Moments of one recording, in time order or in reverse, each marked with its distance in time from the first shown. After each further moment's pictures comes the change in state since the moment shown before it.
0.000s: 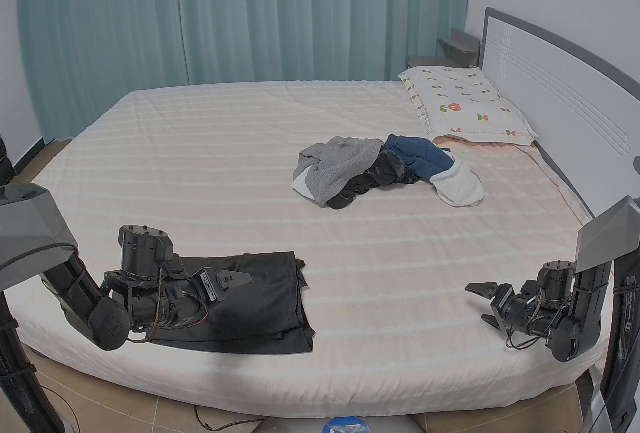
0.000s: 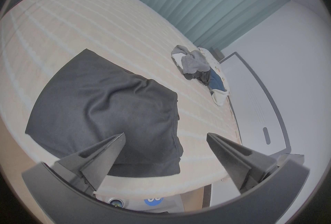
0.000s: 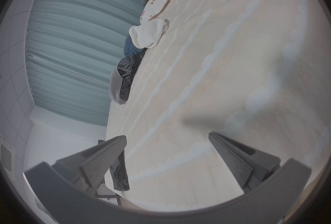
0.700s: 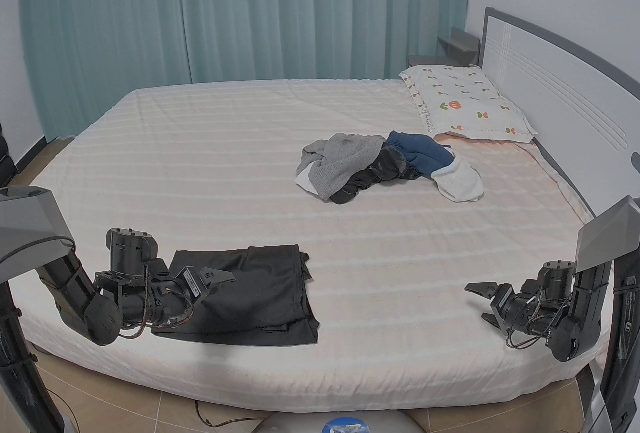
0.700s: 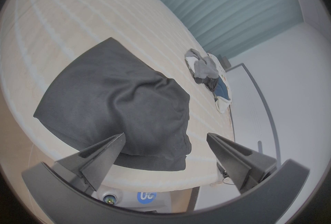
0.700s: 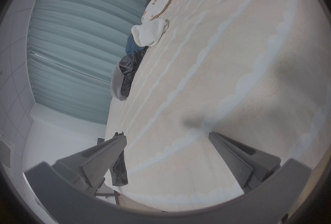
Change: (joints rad) left arm 0.099 0.040 0.017 -0.030 -0.081 -0.092; right arm -0.002 0.000 -0.003 0.000 0.003 -0.017
